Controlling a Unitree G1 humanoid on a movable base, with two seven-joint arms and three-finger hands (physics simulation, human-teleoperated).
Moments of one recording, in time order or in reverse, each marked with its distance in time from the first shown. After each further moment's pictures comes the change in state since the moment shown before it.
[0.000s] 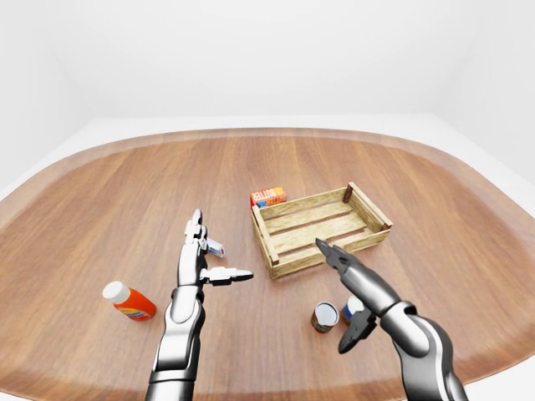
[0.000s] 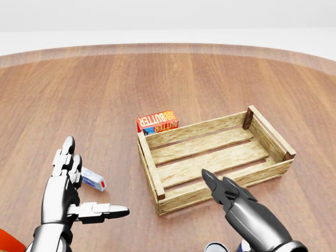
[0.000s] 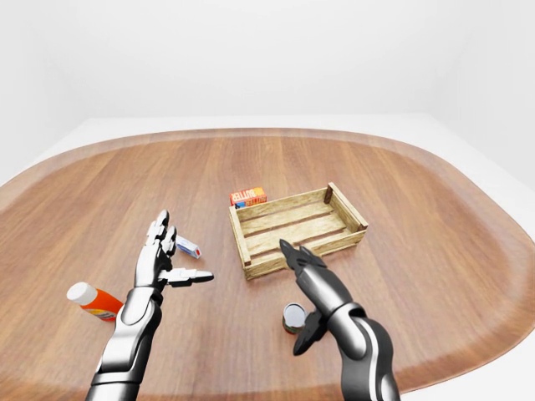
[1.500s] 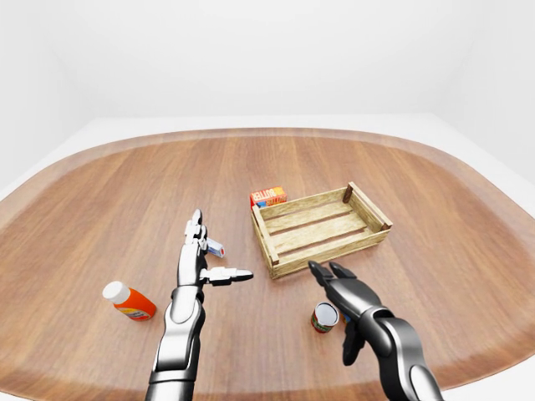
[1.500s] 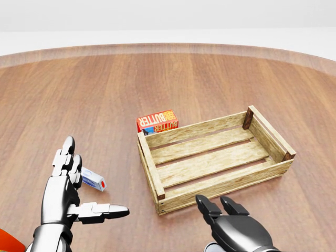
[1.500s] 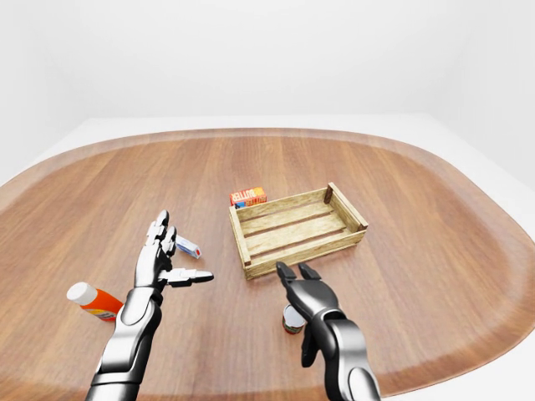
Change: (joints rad) left arm 0.002 -0.001 0.000 -0.003 -0.002 0.001 -0.001; right arm -0.009 0.002 0.103 0.180 -0.379 -0.053 -0.022
